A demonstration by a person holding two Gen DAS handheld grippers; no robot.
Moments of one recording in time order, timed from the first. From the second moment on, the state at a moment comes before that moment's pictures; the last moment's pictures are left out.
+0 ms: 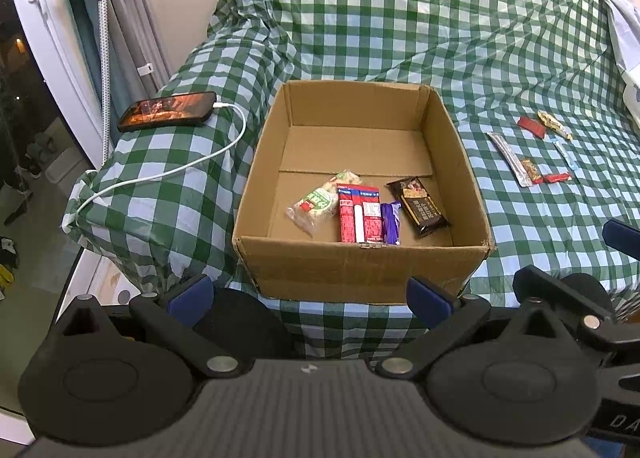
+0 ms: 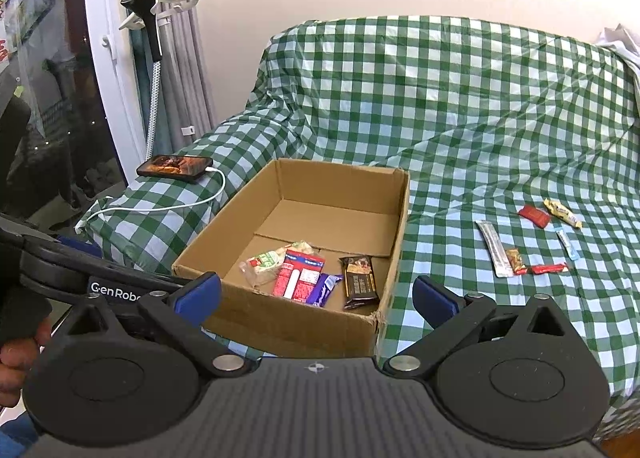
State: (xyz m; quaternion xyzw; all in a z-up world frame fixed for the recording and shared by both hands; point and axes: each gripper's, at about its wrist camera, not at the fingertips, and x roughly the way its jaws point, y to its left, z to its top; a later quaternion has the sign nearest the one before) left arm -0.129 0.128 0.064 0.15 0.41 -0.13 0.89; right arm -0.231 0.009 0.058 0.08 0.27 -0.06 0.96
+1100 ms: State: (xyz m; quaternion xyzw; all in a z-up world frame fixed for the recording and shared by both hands) left arm -0.055 -0.054 0.054 0.18 0.44 -0.22 0.86; right arm -0.231 -0.147 0.004 0.20 0.28 -0.22 0.91
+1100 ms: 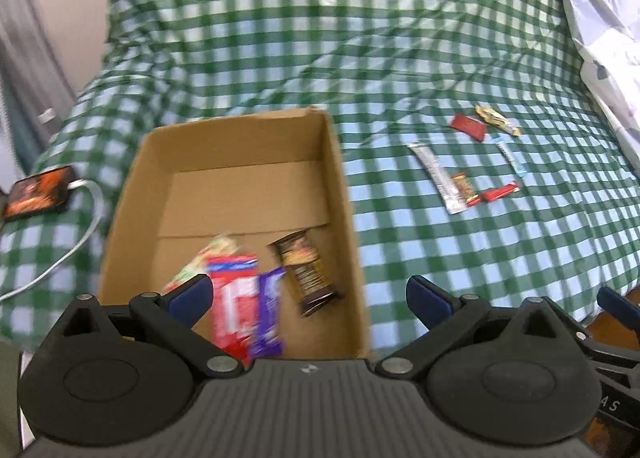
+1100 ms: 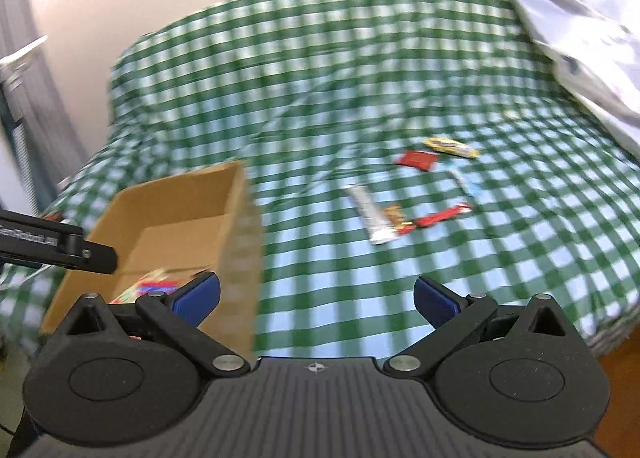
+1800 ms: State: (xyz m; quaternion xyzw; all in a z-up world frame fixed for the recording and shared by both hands) left arm 0.110 -0.320 -0.127 0.20 0.52 -0.24 0.79; right arm -0.113 -0.408 -0.128 0.22 0.30 -0.35 0.86
